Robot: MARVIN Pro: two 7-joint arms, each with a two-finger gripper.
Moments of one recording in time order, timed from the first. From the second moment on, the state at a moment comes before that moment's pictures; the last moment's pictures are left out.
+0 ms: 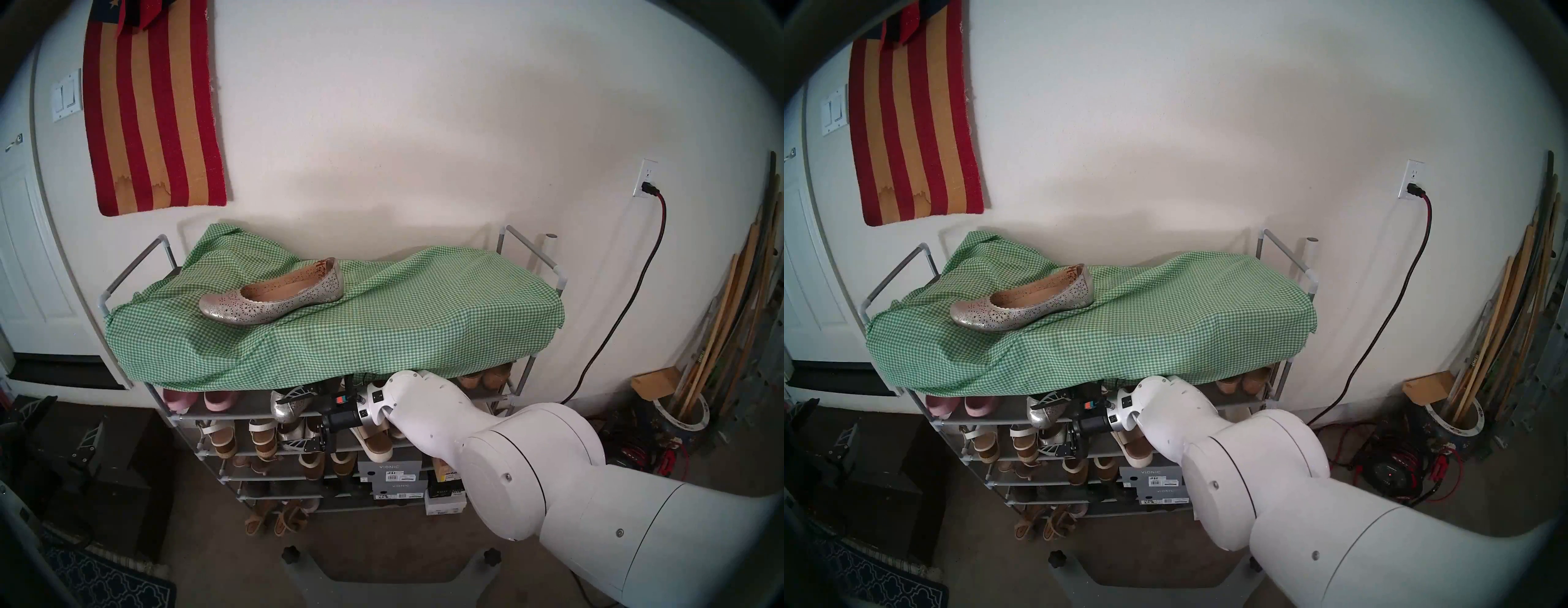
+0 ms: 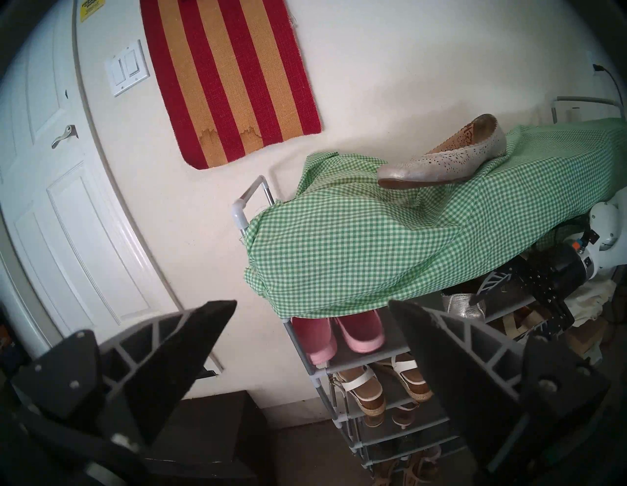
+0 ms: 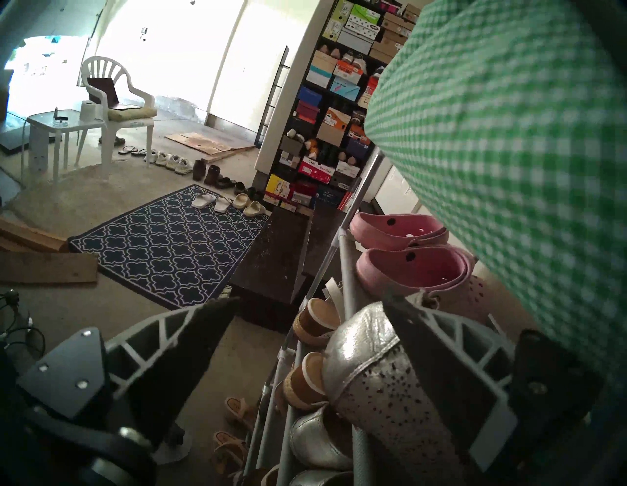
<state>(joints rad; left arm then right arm) 2.22 -1.80 -2.79 -2.44 -0.24 0.19 -0.94 -0.68 -1.86 1.31 -0.10 -0.51 -0.84 0.98</state>
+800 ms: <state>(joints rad) 2.22 -1.81 -2.79 -2.44 -0.23 0.20 -0.94 -0.66 -1.83 1.40 -0.10 -0.43 -0.67 1.16</state>
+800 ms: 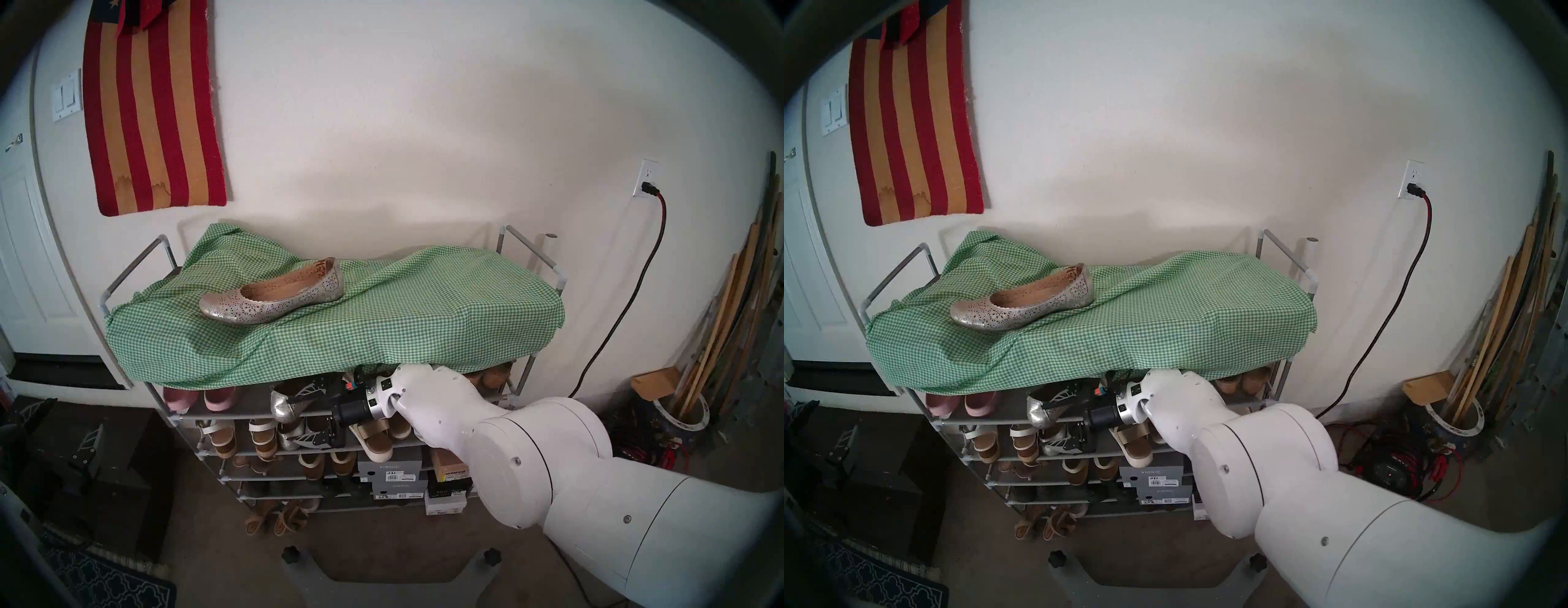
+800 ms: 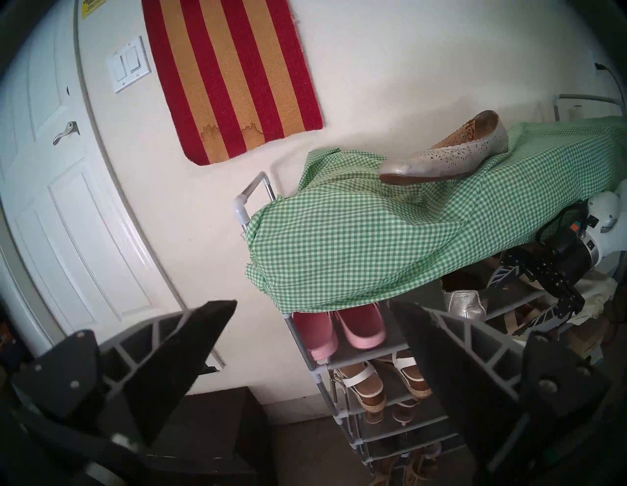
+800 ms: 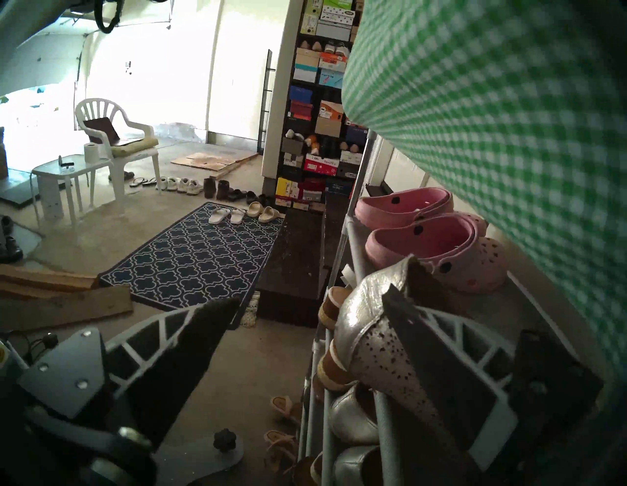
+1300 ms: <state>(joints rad) 2.22 -1.81 -2.79 -2.44 -0.22 0.21 -0.94 -0.64 -1.84 1.40 -0.10 -0.45 -0.62 1.16</state>
